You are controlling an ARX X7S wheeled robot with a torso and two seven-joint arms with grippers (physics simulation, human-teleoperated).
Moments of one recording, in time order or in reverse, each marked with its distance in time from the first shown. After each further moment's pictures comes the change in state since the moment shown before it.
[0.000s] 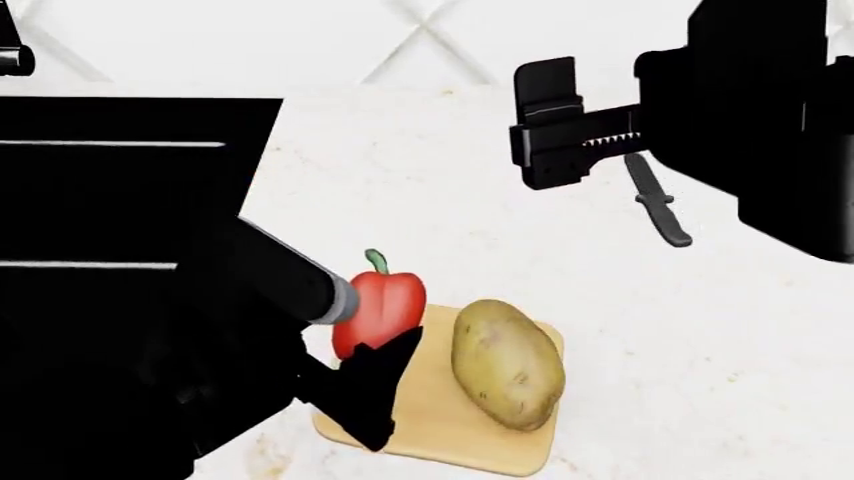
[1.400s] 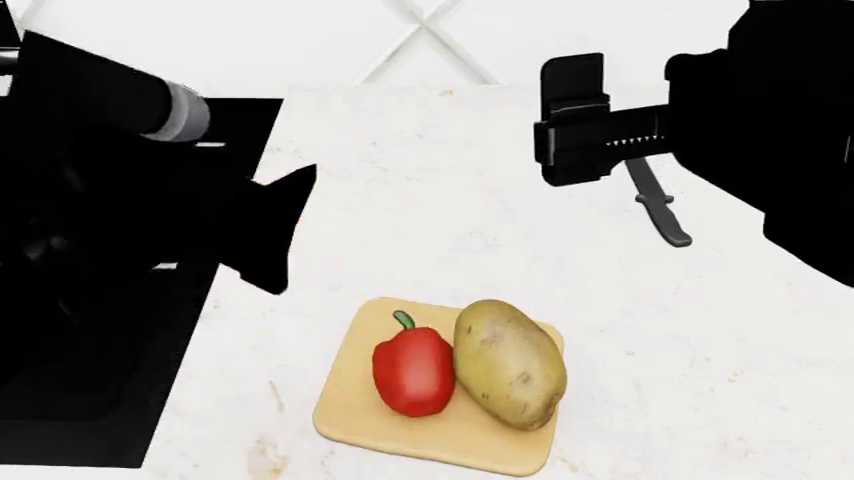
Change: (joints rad) left arm -0.245 -0.086 -0.192 0.005 -0.123 -0.155 -0.066; right arm -0.069 0.066 0.038 -0.078 0.002 -0.092 -0.011
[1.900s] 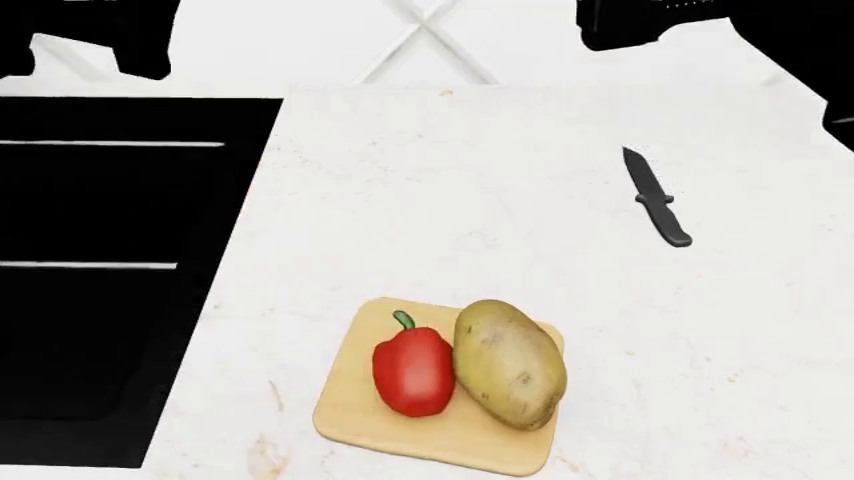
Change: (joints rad) left arm -0.337 -0.056 -0.086 -0.255 0.015 -0.006 0.020; right arm 0.085 0.004 0.030 0.008 -0.155 -0.122 -0.097
